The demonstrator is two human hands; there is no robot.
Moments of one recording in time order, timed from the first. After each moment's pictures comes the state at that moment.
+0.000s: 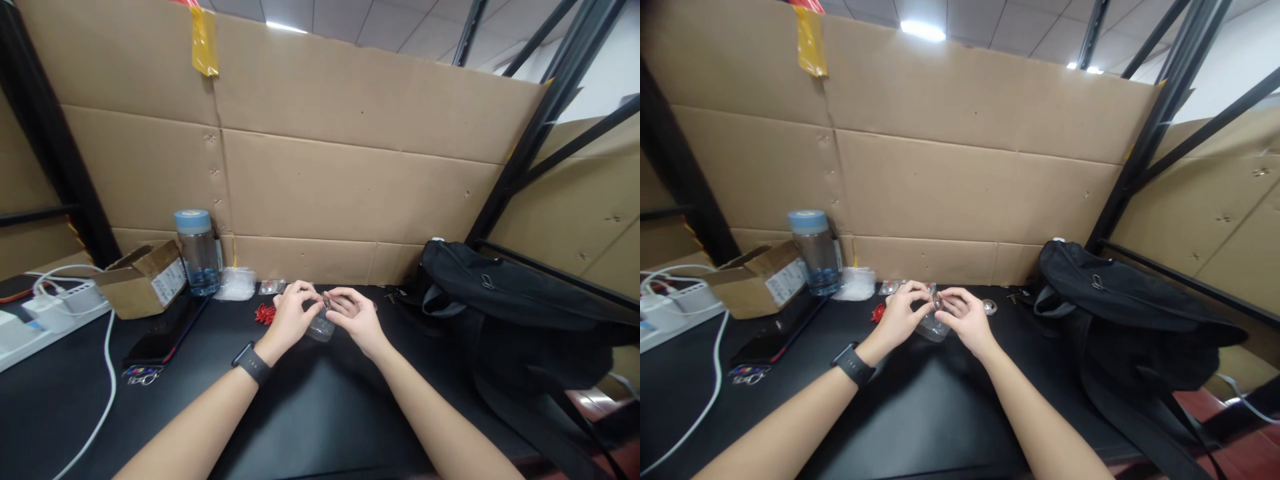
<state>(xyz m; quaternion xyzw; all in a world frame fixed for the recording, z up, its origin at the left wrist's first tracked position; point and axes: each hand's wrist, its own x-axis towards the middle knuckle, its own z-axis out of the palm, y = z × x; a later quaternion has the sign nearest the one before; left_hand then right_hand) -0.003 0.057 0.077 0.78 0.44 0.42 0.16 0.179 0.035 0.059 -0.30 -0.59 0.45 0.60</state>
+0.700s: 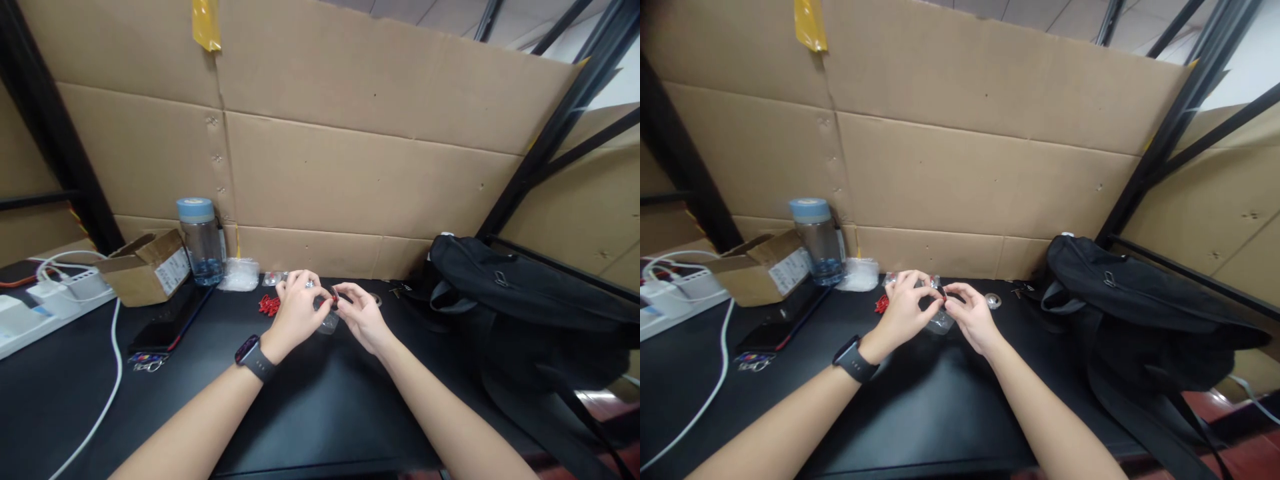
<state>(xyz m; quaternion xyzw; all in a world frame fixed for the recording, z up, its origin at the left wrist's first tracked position) 0.000 0.040 0.086 0.79 0.44 0.42 0.02 0.178 0.032 0.054 -0.29 -0.53 0.52 0.60</state>
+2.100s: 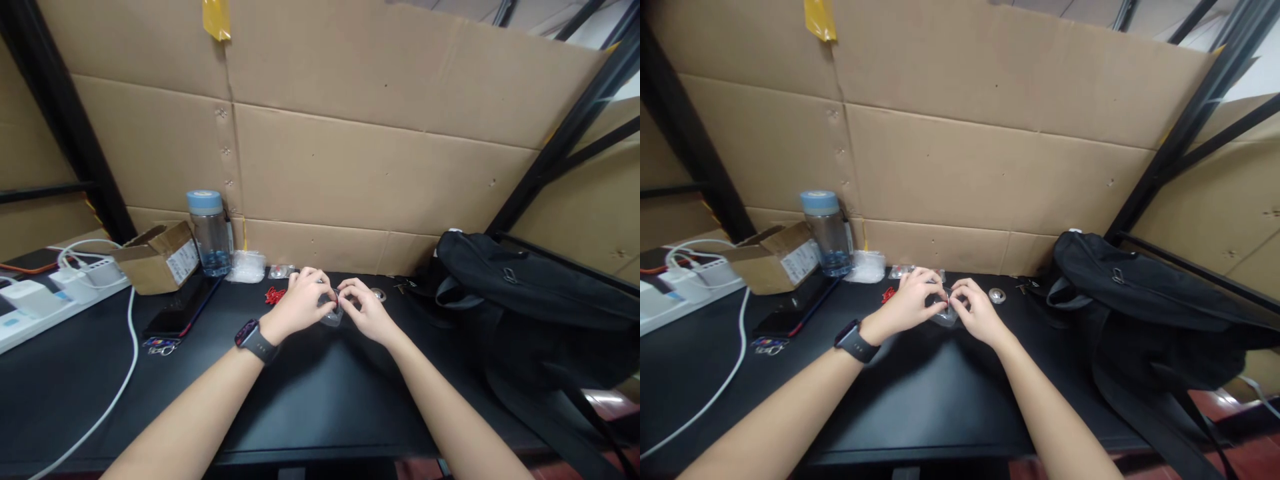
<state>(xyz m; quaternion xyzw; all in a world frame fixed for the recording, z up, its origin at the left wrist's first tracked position) -0.017 0.051 0.085 0.88 0.36 0.32 0.03 0.193 0.032 0.064 -0.41 -0.80 0.15 0.40</state>
